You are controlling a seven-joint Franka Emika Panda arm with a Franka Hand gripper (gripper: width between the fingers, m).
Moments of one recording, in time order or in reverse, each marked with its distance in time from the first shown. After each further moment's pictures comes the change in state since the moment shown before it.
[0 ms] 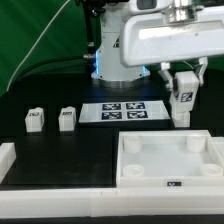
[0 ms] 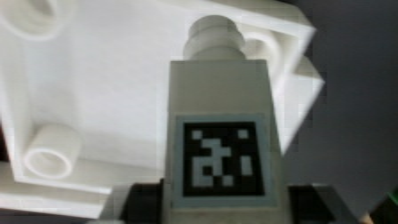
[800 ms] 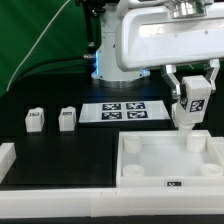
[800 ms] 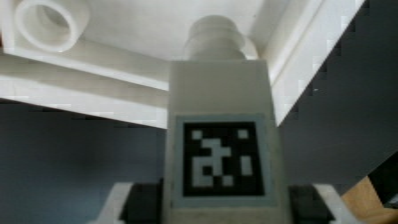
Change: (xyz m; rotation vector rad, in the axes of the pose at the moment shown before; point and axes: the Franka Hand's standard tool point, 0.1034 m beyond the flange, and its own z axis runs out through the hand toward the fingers) arm 0.073 0.019 0.012 -0.009 0.105 -0.043
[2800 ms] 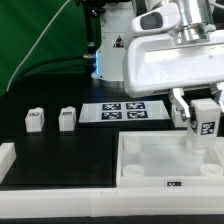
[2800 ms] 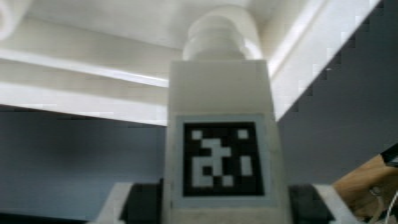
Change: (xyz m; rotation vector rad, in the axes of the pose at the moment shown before) arm 0.005 -0.015 0.035 0.000 0.158 0.020
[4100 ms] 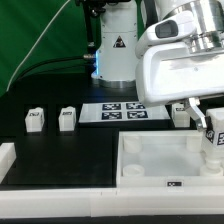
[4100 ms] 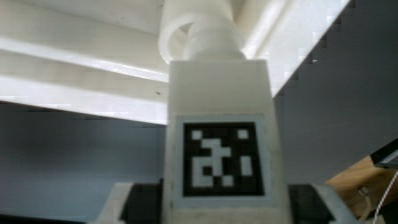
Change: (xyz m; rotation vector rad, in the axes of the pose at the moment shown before) arm 0.008 -0.008 0.015 0.011 0.009 -0.020
